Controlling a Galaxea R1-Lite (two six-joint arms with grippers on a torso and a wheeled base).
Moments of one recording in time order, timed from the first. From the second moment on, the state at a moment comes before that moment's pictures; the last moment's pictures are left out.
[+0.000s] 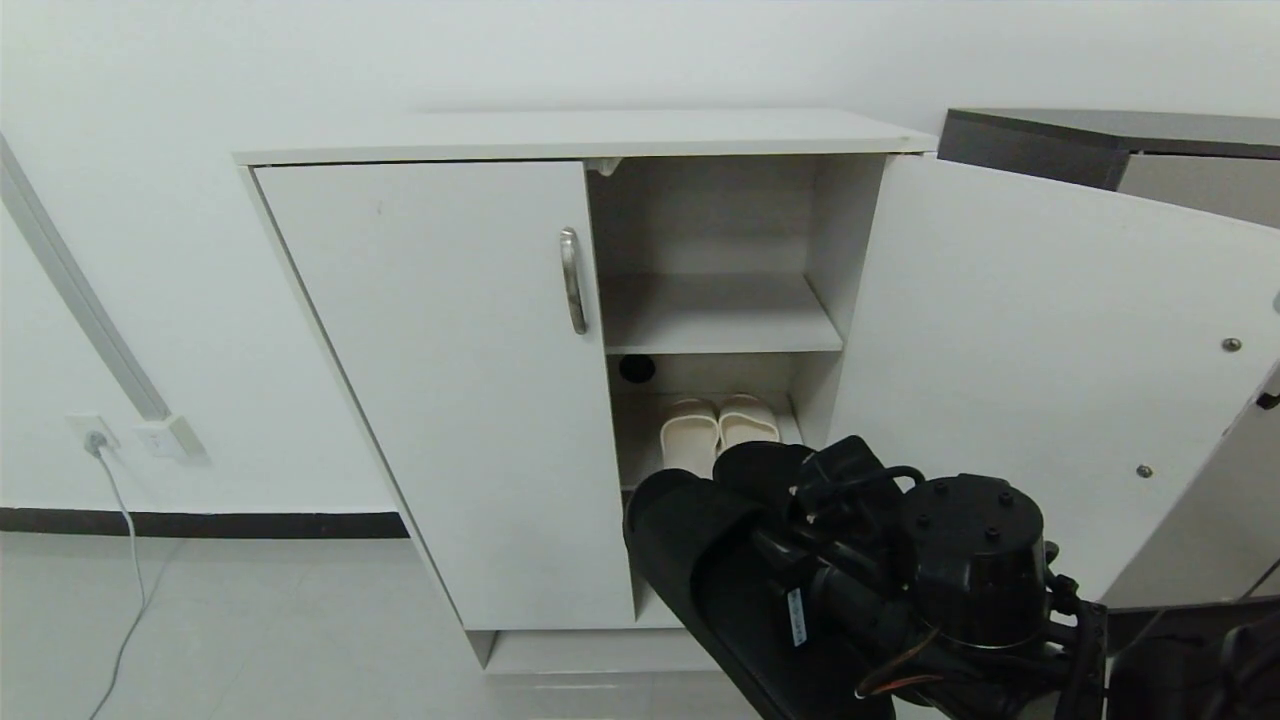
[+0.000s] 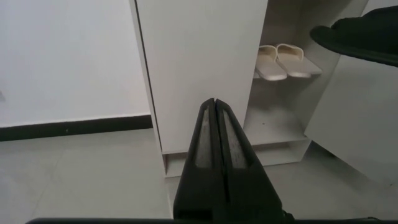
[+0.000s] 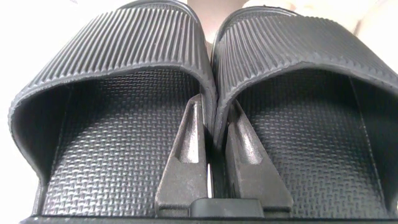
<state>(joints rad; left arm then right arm) 0.00 0.00 0.00 0.00 -0.08 0.00 0.90 1.82 -0.61 -0.93 -0.33 0.09</state>
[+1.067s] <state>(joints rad) 0.00 0.00 0.00 0.00 -0.08 0.01 0.91 2.06 -1.12 -0.72 -0.85 0.14</state>
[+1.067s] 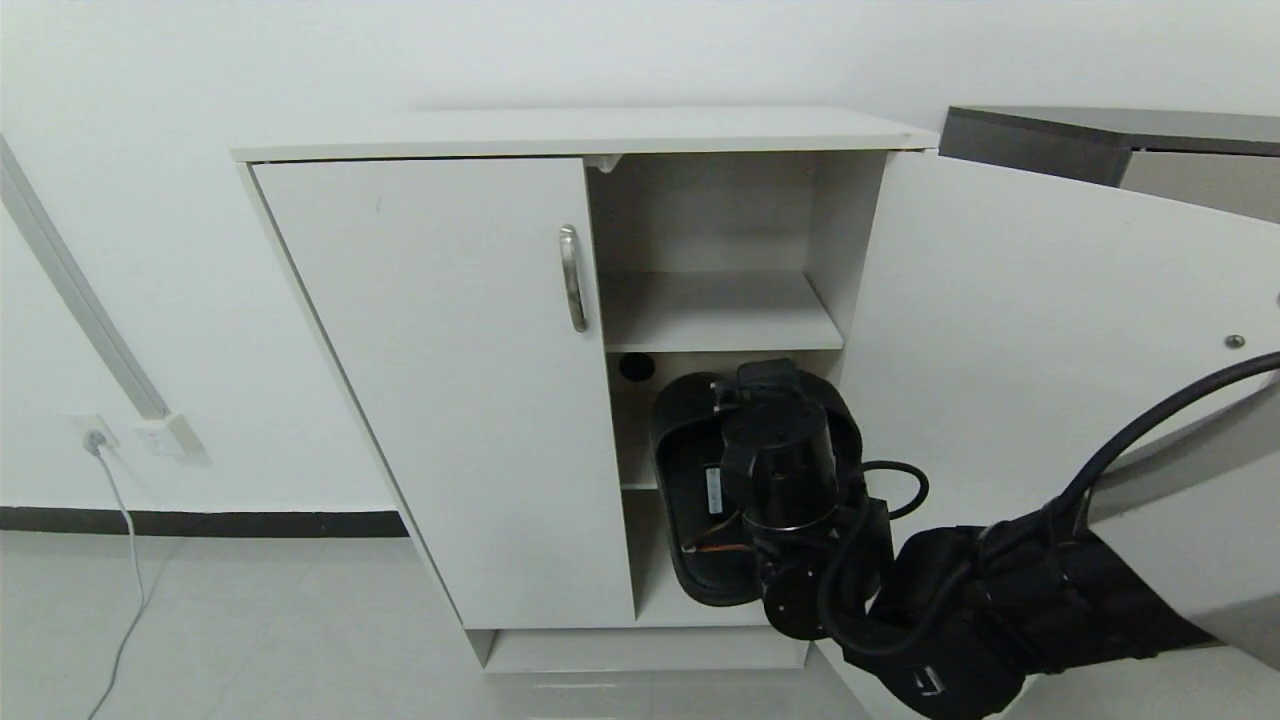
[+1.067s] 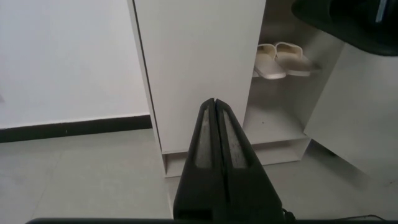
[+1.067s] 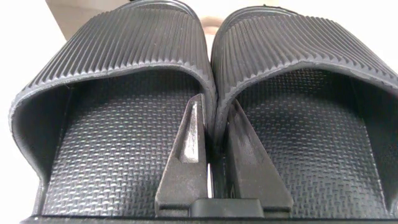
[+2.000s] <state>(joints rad) 0.00 0.00 0.00 0.00 -0.08 0.01 0.88 2.06 -1.35 -0.51 -0.84 0.14</state>
